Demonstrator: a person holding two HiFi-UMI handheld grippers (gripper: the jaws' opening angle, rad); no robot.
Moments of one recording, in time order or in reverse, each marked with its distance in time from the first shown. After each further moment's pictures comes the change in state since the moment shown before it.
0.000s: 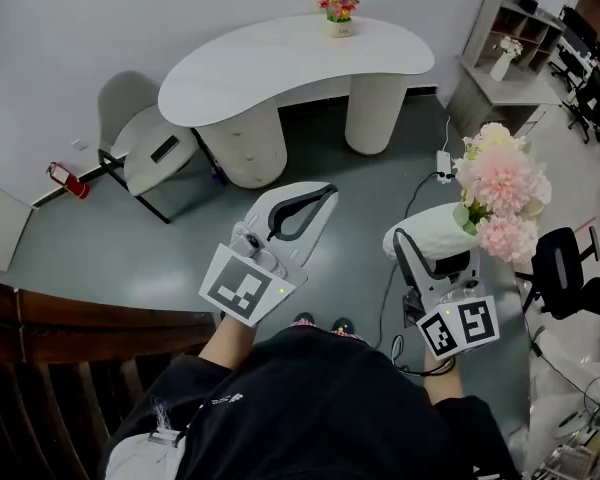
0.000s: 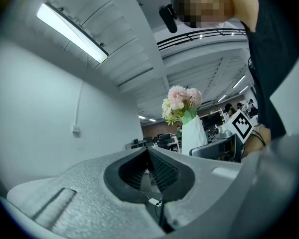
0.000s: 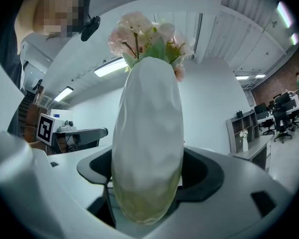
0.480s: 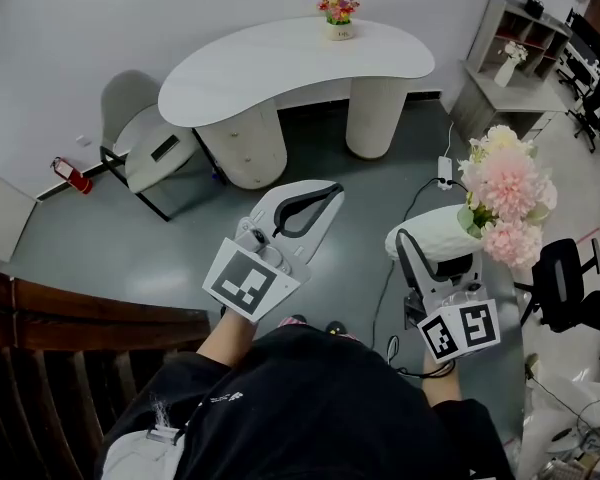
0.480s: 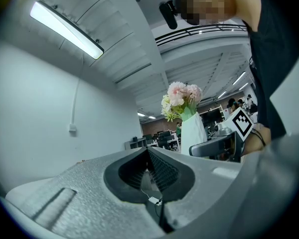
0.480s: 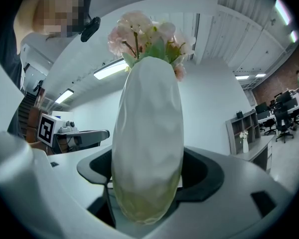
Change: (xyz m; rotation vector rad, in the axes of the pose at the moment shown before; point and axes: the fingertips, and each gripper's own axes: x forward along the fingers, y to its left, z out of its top) left arm 0.043 -0.031 -0.005 0.022 0.031 -0.001; right arm -0.018 -0.045 0.003 0.007 -0.018 0.016
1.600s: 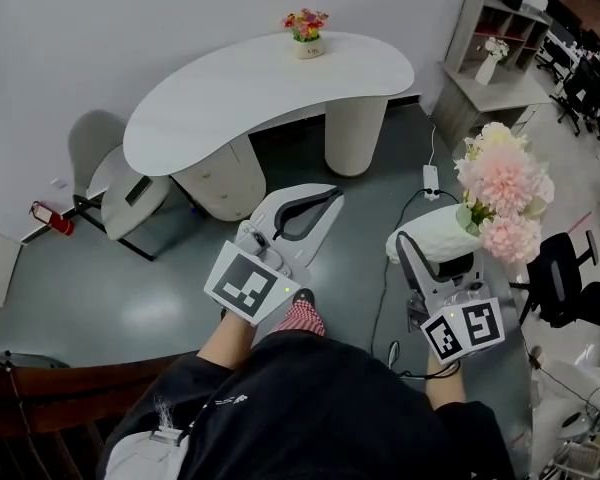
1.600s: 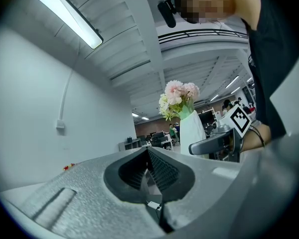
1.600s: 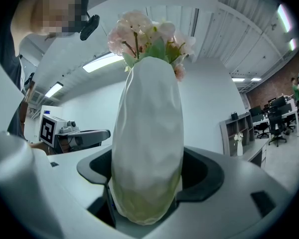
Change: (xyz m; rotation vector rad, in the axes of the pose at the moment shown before) left arm 0.105 0.072 -0.034 0.007 -0.022 -0.106; right arm 0.088 -0.081 -0.006 -0.019 0.012 -0.081
